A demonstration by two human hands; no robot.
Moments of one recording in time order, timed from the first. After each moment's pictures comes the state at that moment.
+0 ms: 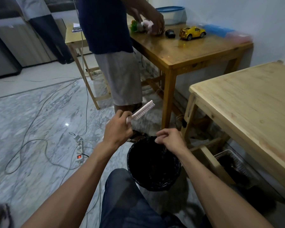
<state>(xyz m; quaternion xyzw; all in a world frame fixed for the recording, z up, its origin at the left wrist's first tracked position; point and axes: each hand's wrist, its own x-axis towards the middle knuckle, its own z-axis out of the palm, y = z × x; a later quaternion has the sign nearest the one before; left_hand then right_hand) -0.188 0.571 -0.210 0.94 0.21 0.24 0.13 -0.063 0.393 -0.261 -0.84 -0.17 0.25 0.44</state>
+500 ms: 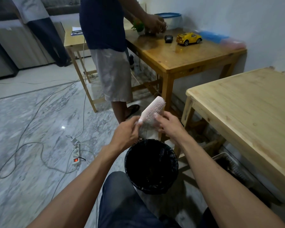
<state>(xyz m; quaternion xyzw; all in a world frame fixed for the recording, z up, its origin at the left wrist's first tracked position) -0.177 0.544 -0.202 0.92 0.18 0.20 0.30 -0.044 0.406 -0.207 -0.69 -0.14 0.32 0.64</state>
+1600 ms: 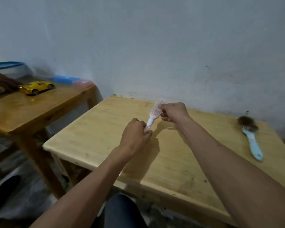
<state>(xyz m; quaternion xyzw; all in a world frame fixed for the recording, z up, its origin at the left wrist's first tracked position) 0.011 0.190 -0.102 0.92 -0.17 0.12 0.33 0.050 0.012 -0.065 -0.71 0.20 -0.12 0.66</state>
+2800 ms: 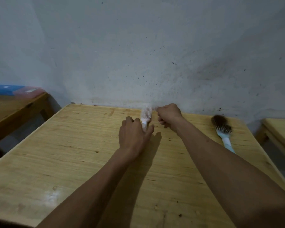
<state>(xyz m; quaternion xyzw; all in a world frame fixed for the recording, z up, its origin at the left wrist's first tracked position) 0.071 0.052 -0.107 0.94 -0.18 0.11 0.25 0.090 -0.108 -0.079 -0.79 0.31 -0.10 0.51</state>
